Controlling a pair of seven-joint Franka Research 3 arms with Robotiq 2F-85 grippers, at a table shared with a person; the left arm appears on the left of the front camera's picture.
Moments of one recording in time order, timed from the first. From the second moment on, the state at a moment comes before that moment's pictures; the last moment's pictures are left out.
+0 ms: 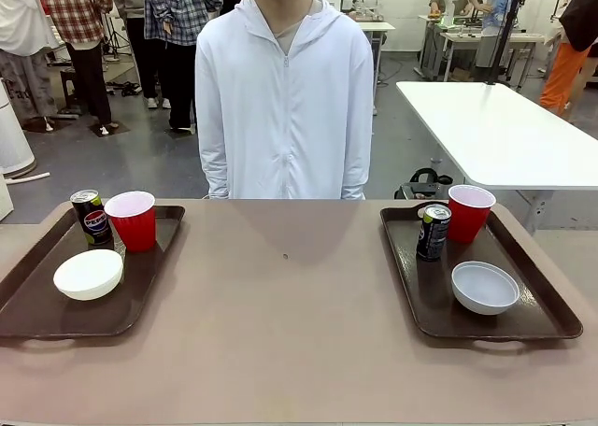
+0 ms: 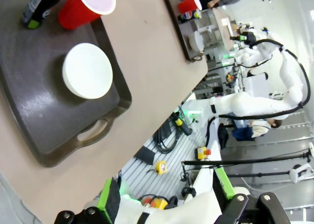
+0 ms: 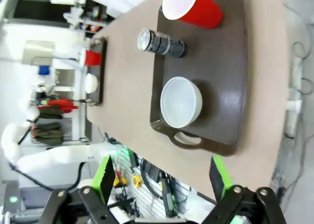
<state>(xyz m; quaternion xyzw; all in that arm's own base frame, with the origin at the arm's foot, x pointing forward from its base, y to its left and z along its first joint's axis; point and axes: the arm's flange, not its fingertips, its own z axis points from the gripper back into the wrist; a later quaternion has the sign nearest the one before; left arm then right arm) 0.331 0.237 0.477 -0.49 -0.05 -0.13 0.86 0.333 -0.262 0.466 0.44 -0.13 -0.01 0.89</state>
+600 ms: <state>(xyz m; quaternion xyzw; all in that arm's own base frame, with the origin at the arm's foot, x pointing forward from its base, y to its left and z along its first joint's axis) 0.331 0.237 0.477 -0.49 -0.05 -0.13 0.86 0.325 -0.308 0.453 0.49 -0.13 0.02 0.86</state>
